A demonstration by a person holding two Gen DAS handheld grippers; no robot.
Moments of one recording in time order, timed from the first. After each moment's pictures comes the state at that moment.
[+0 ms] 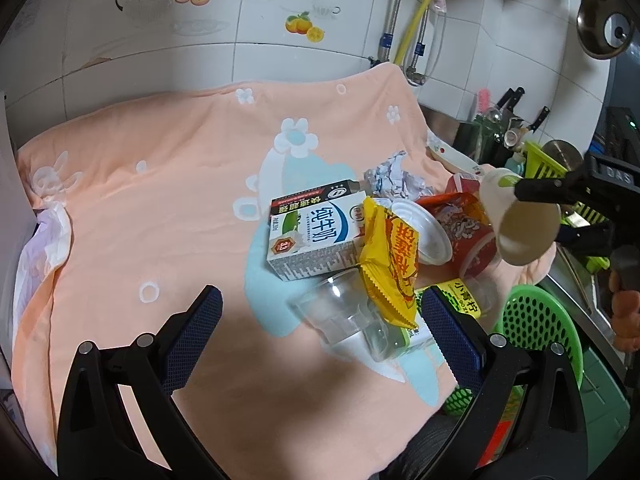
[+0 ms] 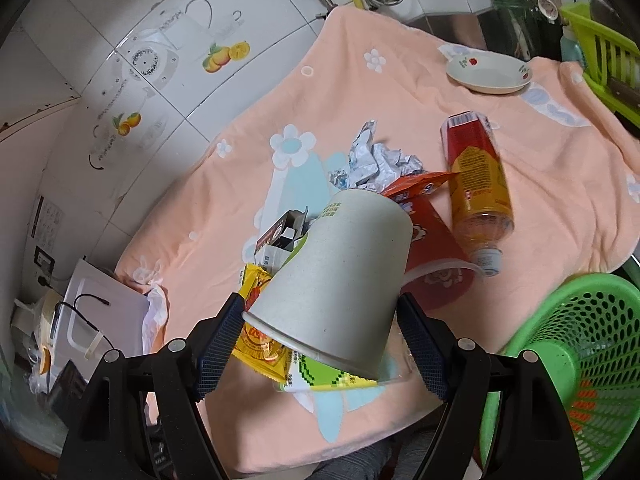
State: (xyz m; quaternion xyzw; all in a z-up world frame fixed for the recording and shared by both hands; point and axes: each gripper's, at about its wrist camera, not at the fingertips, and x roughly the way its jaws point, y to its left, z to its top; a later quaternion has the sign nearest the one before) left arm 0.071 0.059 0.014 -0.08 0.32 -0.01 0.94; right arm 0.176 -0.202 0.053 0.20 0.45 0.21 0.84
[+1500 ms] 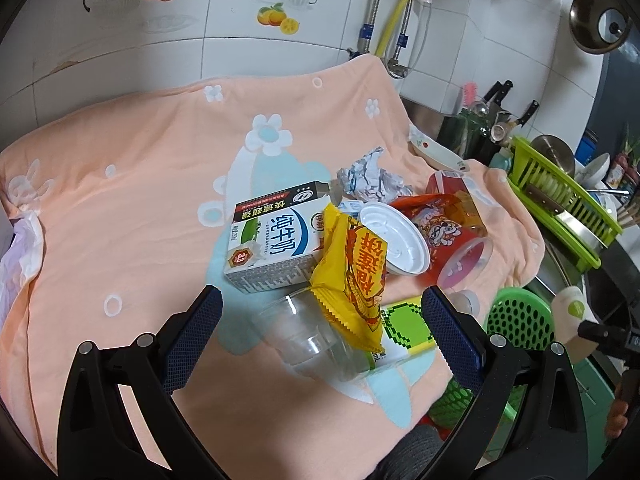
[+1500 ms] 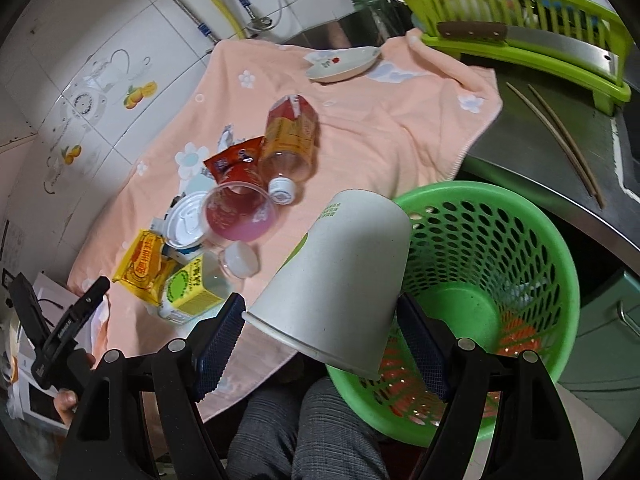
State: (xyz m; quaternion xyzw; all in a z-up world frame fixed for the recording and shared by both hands) left arm 0.096 0.036 0.014 -0.08 0.33 -0.04 0.94; right arm 0.059 -0.345 -0.006 0.22 0.44 0.08 0.87
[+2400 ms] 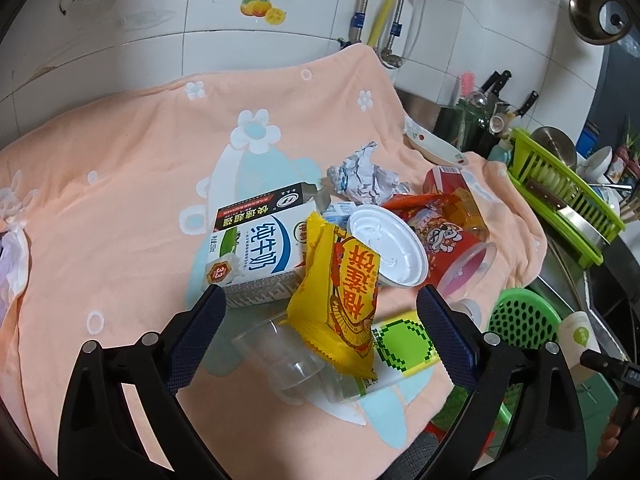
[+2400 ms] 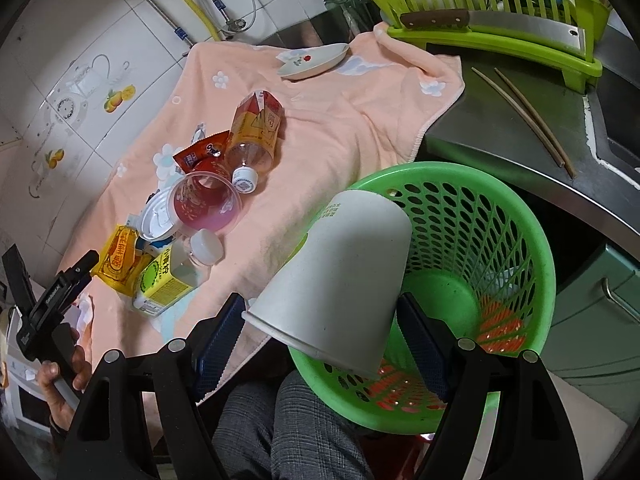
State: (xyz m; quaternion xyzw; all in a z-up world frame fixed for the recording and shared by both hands) left arm 0.125 0.024 0.009 -0.07 0.35 -0.05 0.93; right arm 0.039 -0.362 -0.023 0.22 0.44 0.05 0.87
